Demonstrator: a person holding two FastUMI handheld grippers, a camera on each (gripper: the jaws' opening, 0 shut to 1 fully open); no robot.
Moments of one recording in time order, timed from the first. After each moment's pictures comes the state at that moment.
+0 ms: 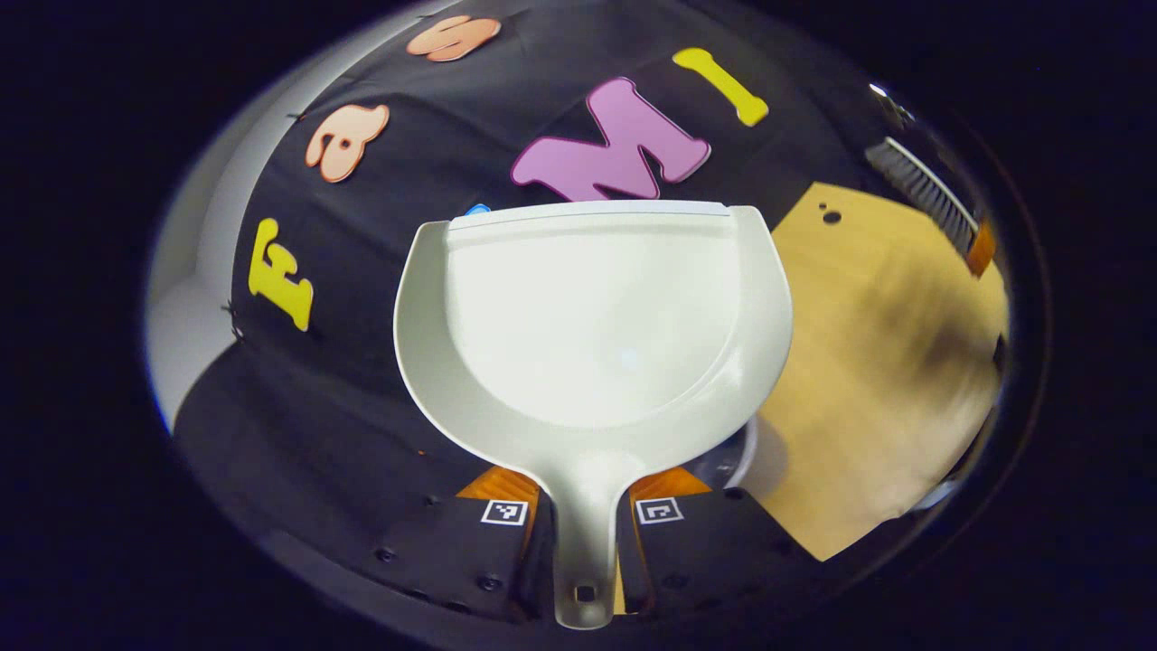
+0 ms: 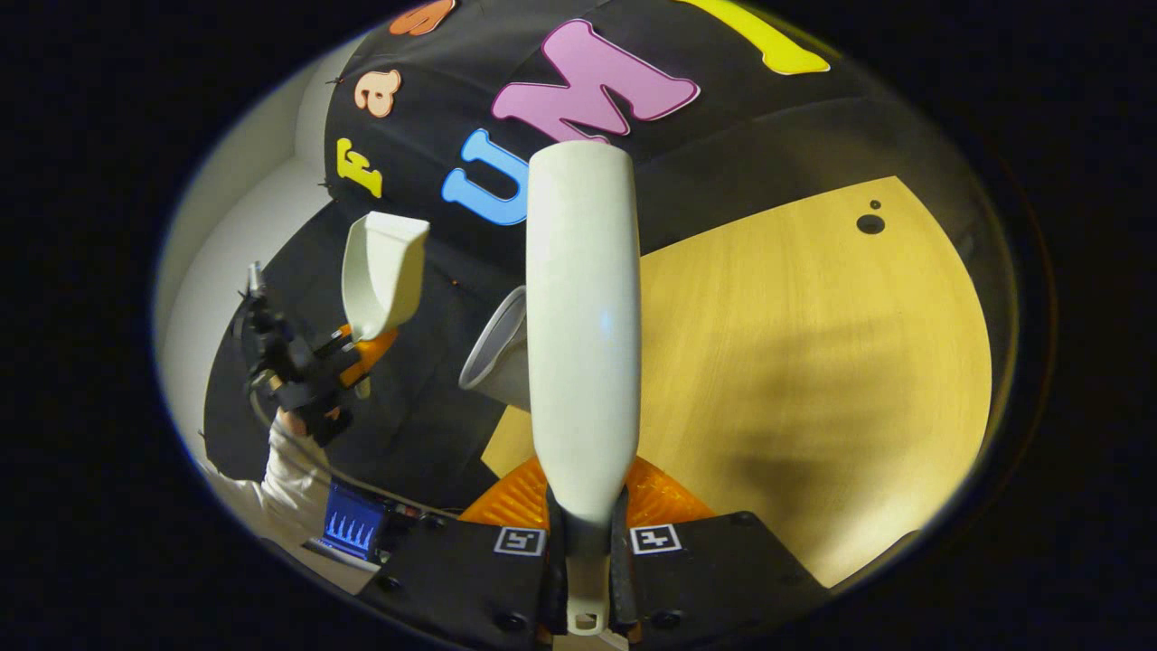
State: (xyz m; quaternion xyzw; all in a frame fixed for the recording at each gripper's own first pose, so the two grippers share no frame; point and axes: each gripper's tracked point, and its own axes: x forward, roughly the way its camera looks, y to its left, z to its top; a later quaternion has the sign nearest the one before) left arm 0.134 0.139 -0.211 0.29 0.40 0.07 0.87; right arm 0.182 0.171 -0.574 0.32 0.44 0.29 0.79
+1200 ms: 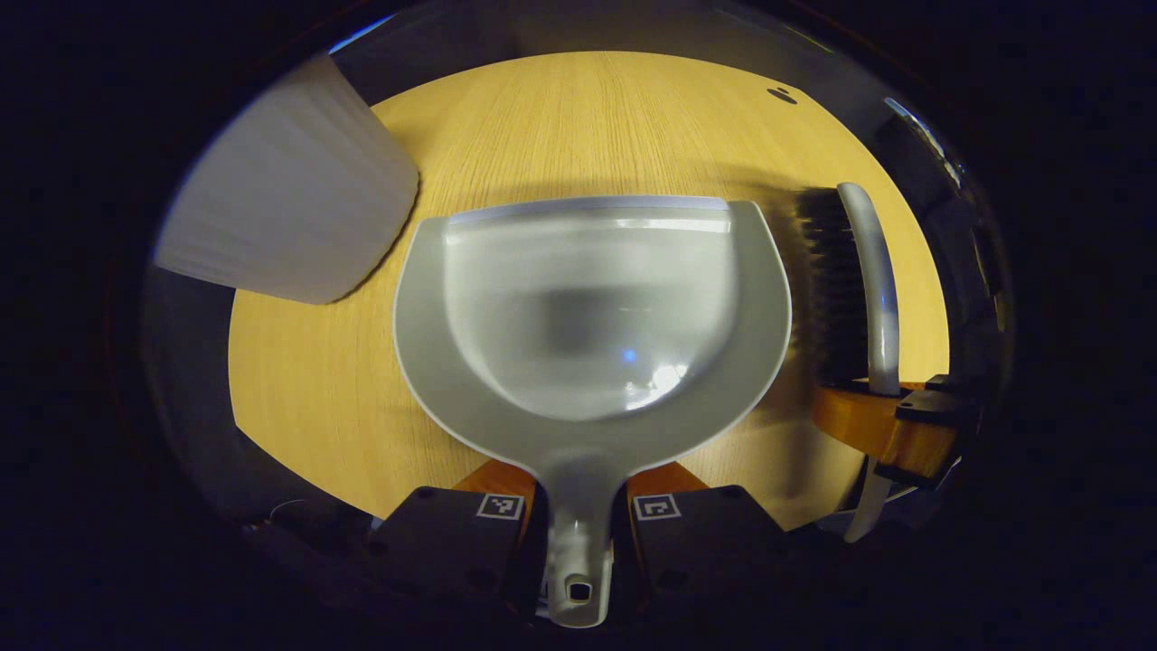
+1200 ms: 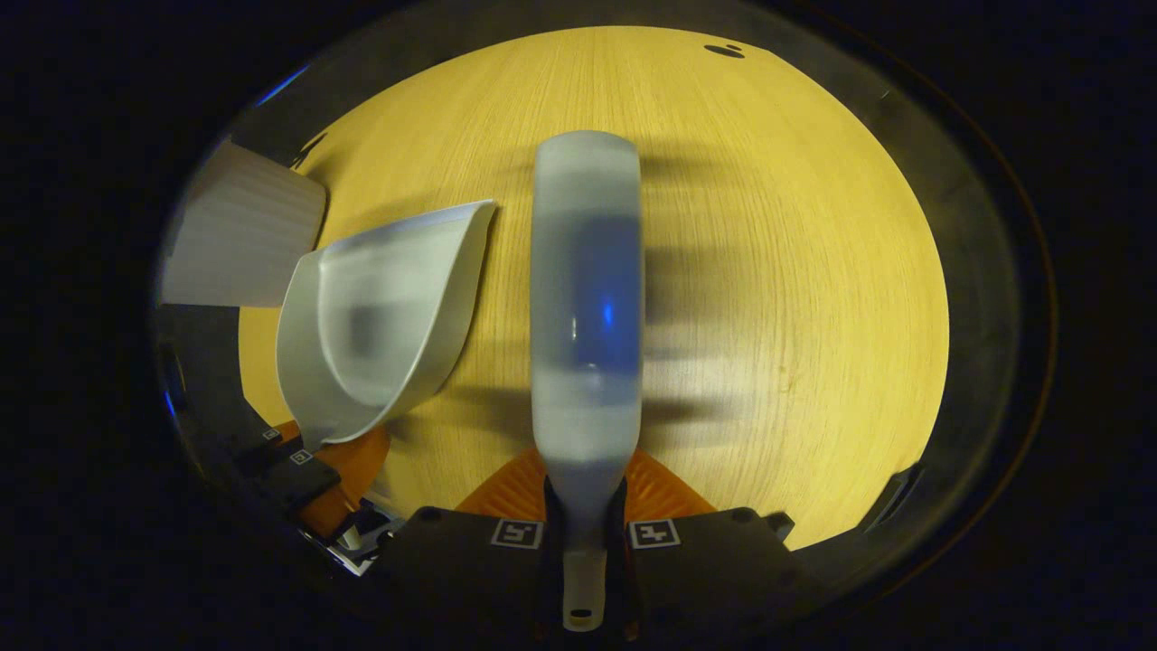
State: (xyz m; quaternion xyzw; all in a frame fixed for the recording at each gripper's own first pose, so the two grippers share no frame) left arm 0.132 -0.076 -0.476 -0.02 0.75 0.06 0.66; right arm 0.094 0.173 -0.809 0.09 0.74 0.04 0.67
